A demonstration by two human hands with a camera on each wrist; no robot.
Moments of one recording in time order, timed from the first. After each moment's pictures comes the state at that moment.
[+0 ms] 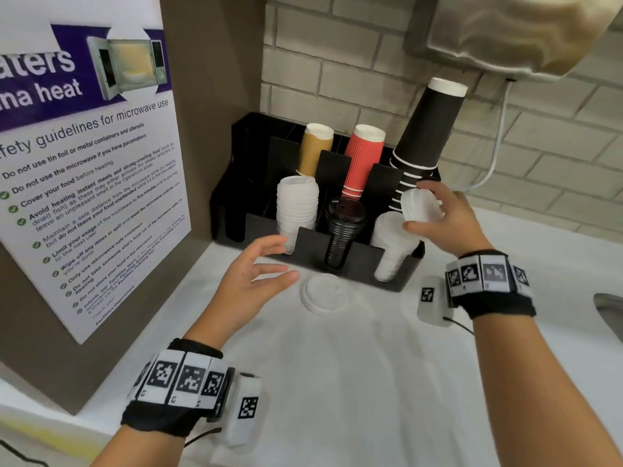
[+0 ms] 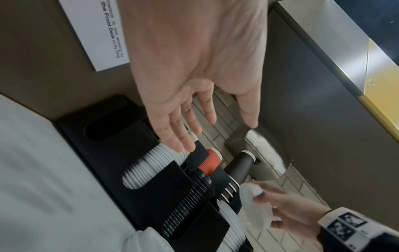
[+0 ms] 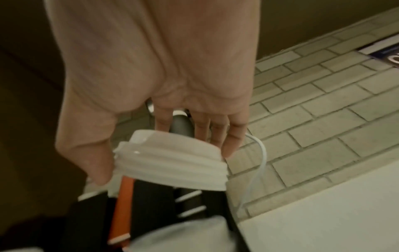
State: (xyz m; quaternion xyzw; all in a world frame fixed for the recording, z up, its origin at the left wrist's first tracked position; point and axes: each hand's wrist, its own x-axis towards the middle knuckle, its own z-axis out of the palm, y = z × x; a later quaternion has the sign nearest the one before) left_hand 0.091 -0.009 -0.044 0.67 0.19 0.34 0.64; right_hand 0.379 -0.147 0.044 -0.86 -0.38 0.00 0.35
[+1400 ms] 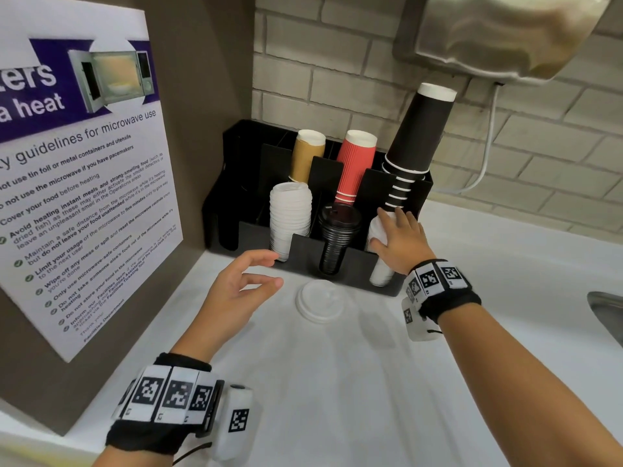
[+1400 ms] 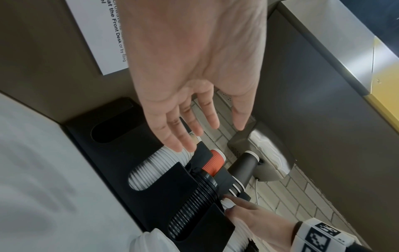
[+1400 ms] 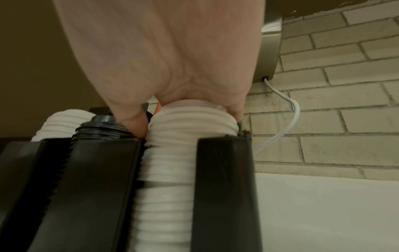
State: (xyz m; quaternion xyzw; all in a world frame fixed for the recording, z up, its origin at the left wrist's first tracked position) left_hand 0.087 -0.003 -0.050 0.69 0.22 0.33 0.61; right_hand 0.377 -0.107 -0.010 -0.90 -0.42 -0.04 0.05
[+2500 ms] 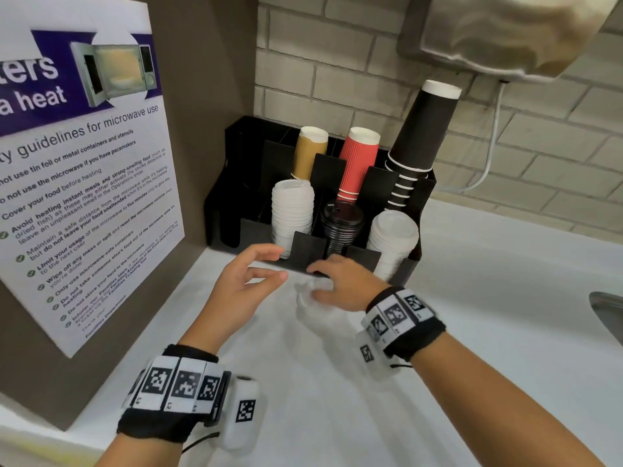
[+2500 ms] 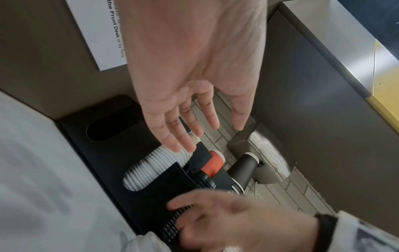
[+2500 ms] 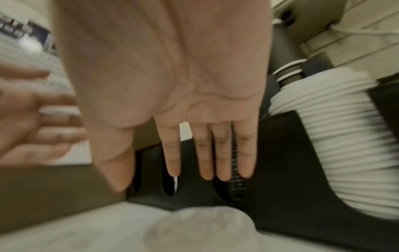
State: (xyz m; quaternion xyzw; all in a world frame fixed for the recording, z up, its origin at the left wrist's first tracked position) left_hand 0.093 -0.002 -0.048 0.69 0.23 0.33 0.60; right_hand 0.286 -0.091 -0.031 -0.80 -0.58 0.16 0.05
